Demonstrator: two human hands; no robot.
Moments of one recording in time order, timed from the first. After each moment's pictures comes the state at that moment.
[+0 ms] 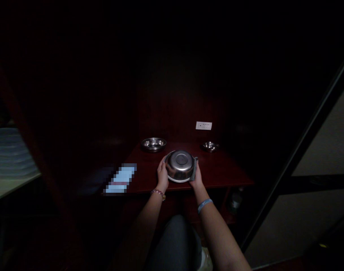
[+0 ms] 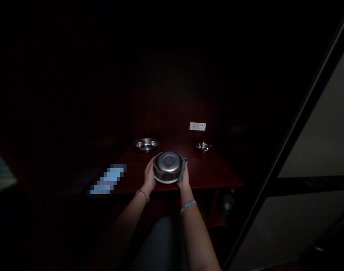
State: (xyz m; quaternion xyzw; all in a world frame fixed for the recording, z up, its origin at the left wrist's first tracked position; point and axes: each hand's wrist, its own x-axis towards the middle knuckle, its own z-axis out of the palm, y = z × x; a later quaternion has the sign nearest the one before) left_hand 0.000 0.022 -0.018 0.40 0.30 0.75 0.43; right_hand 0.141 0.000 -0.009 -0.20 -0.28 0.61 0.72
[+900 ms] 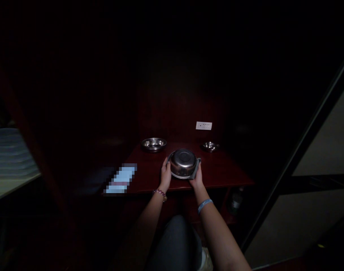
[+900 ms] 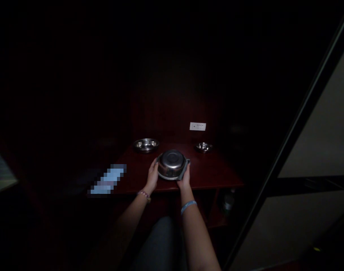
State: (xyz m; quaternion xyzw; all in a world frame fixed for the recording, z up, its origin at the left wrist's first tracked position) left_hand 0.004 0.025 -0.024 0.46 0.35 0.70 0.42; right_hand 0.146 0.006 -0.016 -0.20 -0.21 0.60 0.75
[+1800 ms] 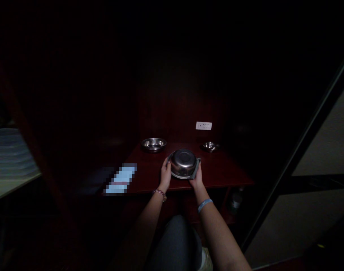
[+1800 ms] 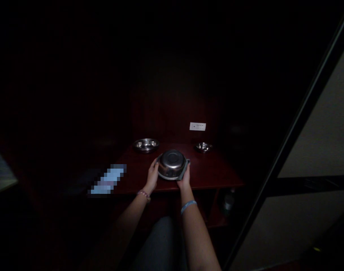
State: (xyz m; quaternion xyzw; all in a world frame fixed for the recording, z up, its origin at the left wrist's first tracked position) left_hand 0.003 0.030 -0.027 0.48 0.33 0.71 0.41; right_hand 0.147 0.010 -0.019 -0.20 -0.21 0.60 0.75
